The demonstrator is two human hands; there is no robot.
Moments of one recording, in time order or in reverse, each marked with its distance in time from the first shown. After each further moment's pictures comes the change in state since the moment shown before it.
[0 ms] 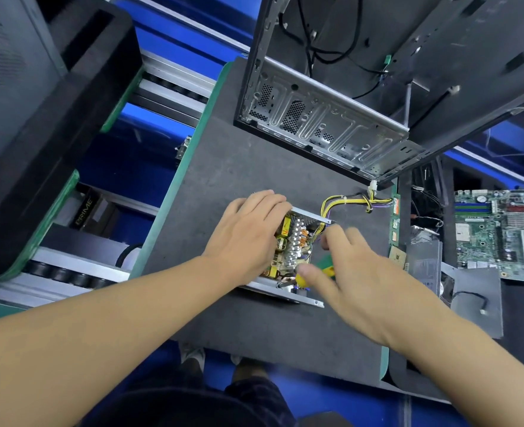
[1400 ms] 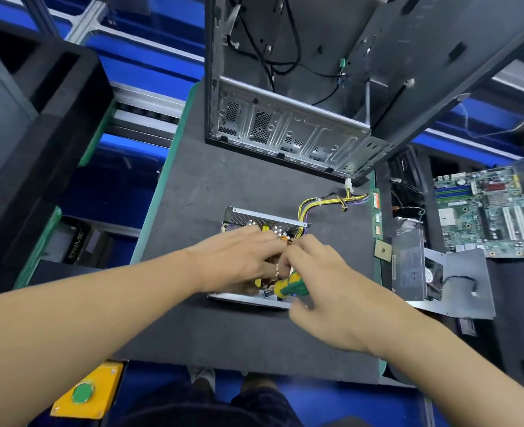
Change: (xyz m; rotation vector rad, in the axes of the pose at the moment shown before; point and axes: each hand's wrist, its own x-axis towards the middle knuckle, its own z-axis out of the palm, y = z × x) left_hand 0.025 -0.012 -0.001 0.173 -0.158 0.812; right_hand -0.004 0.012 0.011 0.168 0.027 -0.204
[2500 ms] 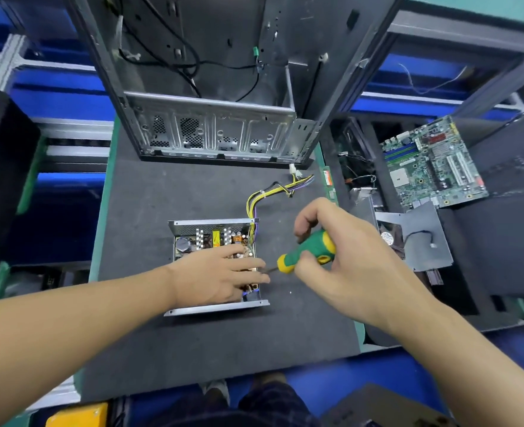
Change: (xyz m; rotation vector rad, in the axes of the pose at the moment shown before) left_hand 0.030 -0.002 0.036 0.409 -0.237 0.484; right_hand -0.052 0.036 -0.030 0.387 0.517 0.122
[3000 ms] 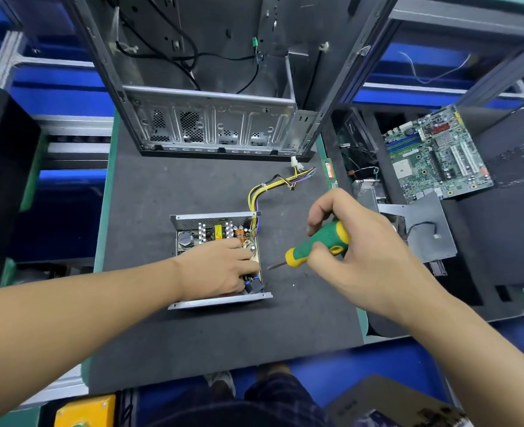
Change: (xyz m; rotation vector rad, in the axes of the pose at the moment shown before) left_hand 0.004 -0.003 -0.001 -0.090 -0.009 -0.052; right_hand -0.005 0.016 0.000 0.079 0.031 0.034
